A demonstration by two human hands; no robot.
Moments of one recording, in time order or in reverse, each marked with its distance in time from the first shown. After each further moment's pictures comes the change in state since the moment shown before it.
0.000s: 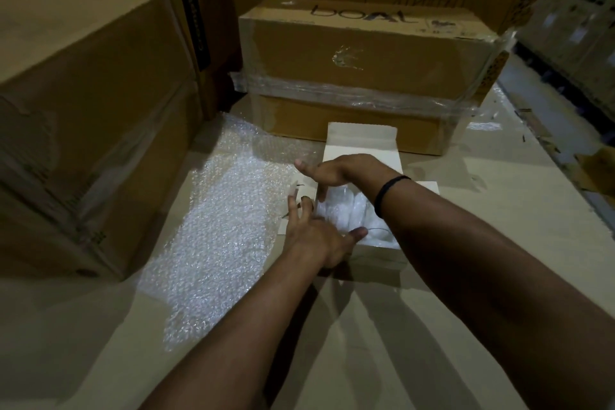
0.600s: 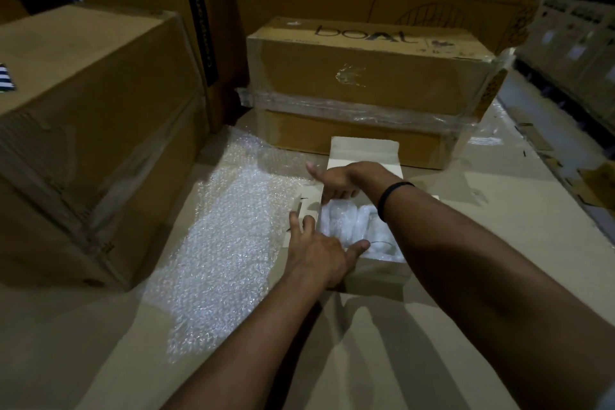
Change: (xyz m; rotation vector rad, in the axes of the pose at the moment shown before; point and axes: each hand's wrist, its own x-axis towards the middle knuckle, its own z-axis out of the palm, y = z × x) left_hand -0.013 -0.001 0.003 -0.062 0.091 0.013; right_hand -0.013 0.003 -0.013 0.224 -0.020 0.056
